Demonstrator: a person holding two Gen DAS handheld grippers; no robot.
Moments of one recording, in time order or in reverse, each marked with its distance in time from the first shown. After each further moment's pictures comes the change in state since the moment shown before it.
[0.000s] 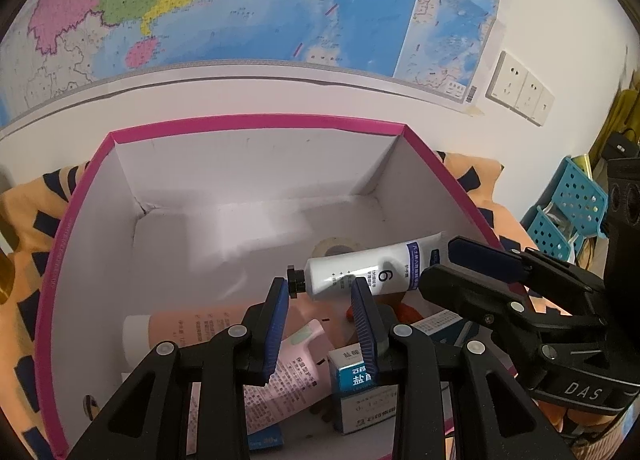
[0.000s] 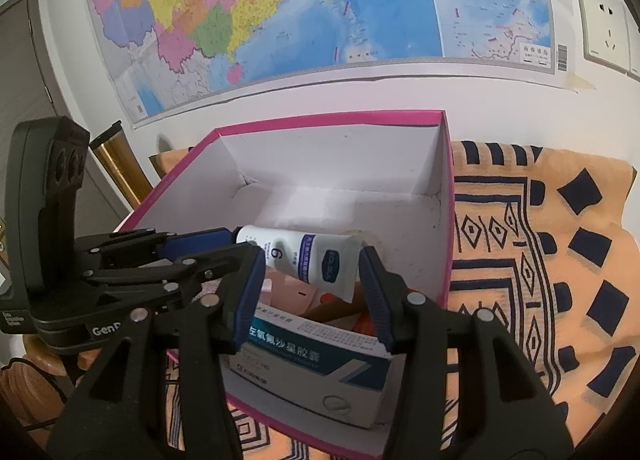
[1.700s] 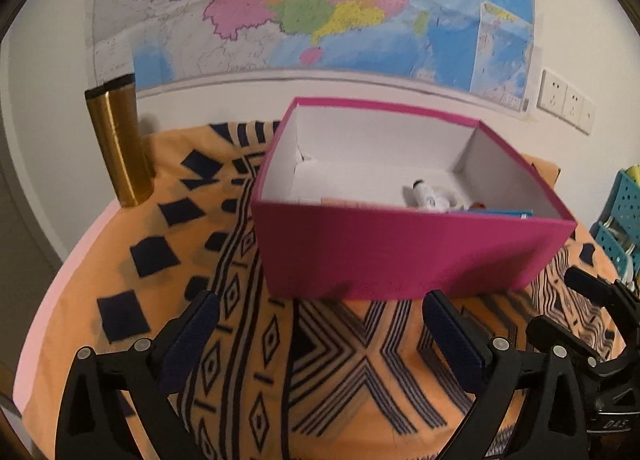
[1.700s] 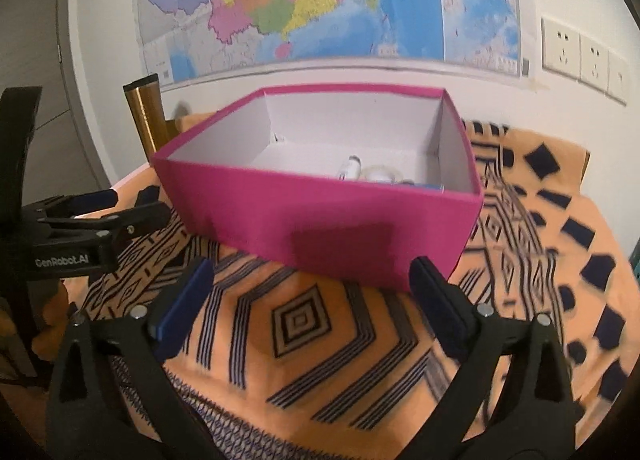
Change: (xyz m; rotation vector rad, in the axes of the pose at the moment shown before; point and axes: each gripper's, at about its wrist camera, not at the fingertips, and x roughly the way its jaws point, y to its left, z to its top) left arm -0.106 0.033 -0.132 -0.102 -0.140 0.323; right arm -0.051 0.079 -0.117 -0.105 -0.084 -0.120
